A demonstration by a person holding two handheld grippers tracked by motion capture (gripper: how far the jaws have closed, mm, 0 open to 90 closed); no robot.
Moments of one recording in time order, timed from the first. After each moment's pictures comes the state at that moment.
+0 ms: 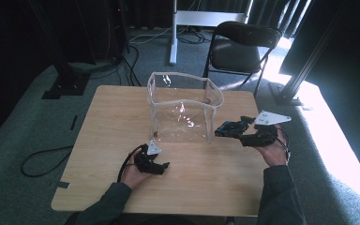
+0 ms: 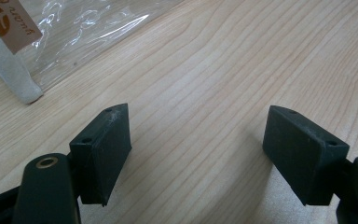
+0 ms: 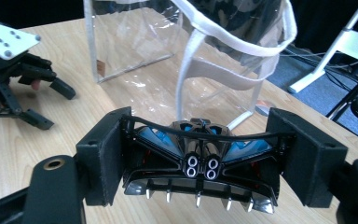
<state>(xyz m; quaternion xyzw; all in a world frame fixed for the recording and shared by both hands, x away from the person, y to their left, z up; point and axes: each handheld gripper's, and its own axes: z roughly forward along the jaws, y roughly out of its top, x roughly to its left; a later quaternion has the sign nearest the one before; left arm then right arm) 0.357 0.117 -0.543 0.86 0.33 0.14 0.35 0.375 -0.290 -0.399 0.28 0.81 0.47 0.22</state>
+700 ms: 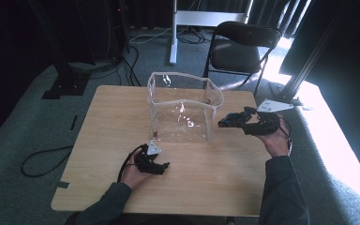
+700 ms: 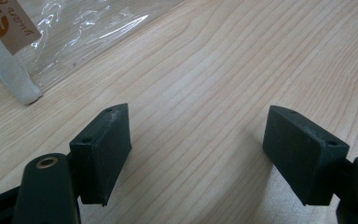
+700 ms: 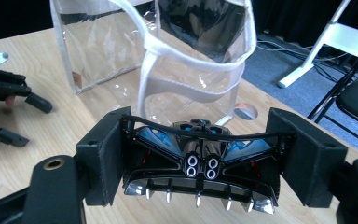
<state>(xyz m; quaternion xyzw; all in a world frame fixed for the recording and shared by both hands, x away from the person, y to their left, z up) 0.357 0.116 -0.543 0.86 0.33 0.14 0.35 0.403 -0.299 -0.382 0.30 0.80 0.47 0.22</state>
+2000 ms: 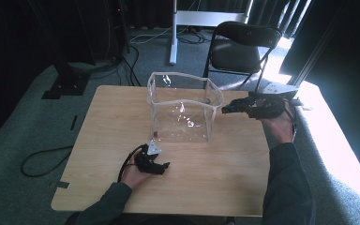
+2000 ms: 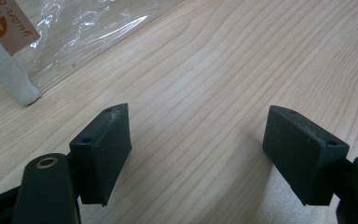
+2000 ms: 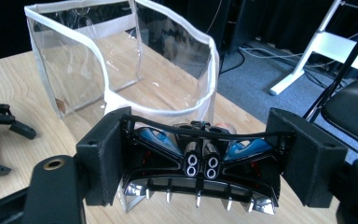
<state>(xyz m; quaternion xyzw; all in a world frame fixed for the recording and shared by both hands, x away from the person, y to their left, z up) 0.357 0.116 -0.543 0.86 0.33 0.14 0.35 0.434 -0.309 -0.343 0.31 0.79 0.48 0.23</state>
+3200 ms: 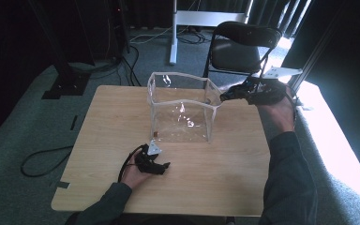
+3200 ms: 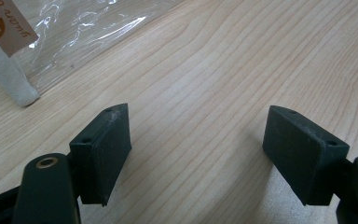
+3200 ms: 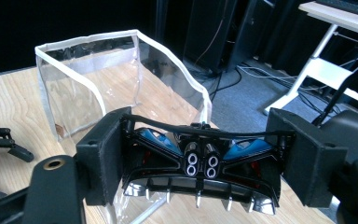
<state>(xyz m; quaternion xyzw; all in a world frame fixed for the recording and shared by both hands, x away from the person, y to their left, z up) 0.357 0.115 -0.543 0.86 0.33 0.14 0.35 0.449 -0.293 -0.299 0.27 0.79 0.48 0.25</state>
